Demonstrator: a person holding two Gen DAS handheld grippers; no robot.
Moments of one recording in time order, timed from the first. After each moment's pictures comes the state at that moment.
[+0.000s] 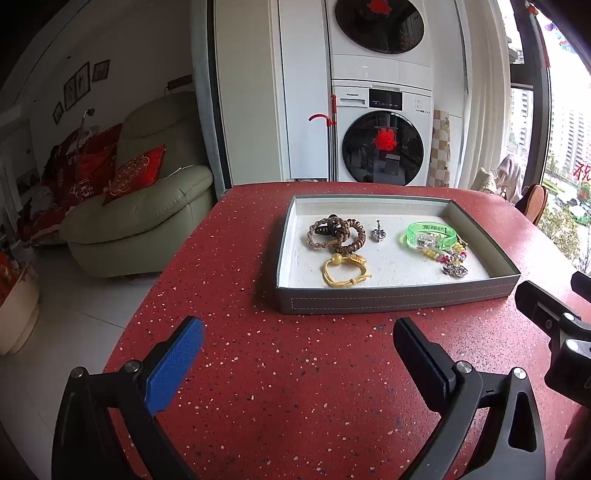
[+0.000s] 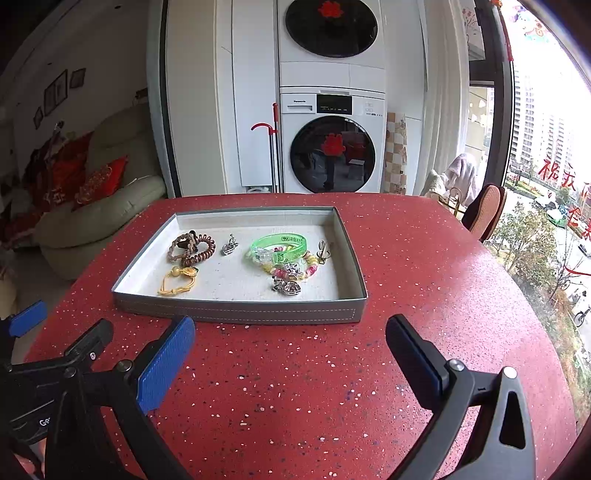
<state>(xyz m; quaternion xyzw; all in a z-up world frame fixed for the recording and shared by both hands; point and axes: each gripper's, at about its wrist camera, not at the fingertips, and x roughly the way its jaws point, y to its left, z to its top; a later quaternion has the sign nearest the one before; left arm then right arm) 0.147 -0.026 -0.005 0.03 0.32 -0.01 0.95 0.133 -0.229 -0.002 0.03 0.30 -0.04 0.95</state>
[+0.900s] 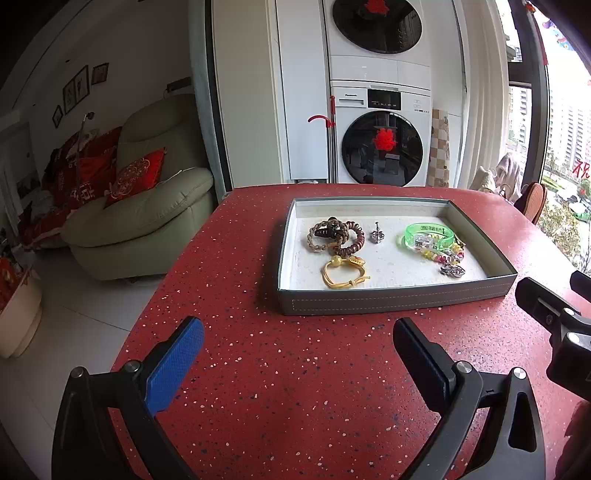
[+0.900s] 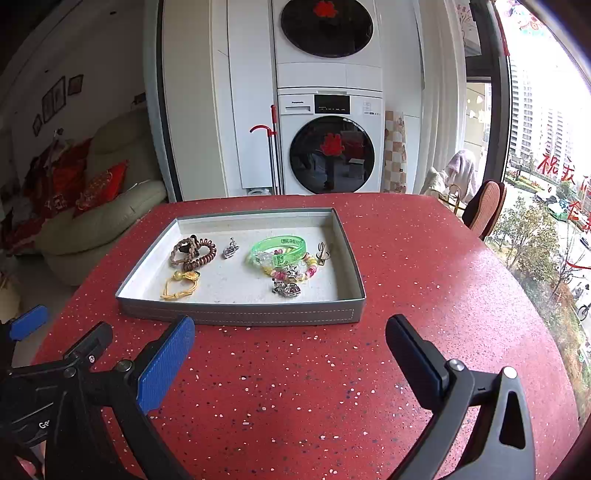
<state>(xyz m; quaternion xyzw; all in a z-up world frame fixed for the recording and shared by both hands) 0.142 -0.028 0.001 0.04 0.31 -0.01 0.95 0.130 -0.232 0.003 0.04 0.30 -0.03 0.95</state>
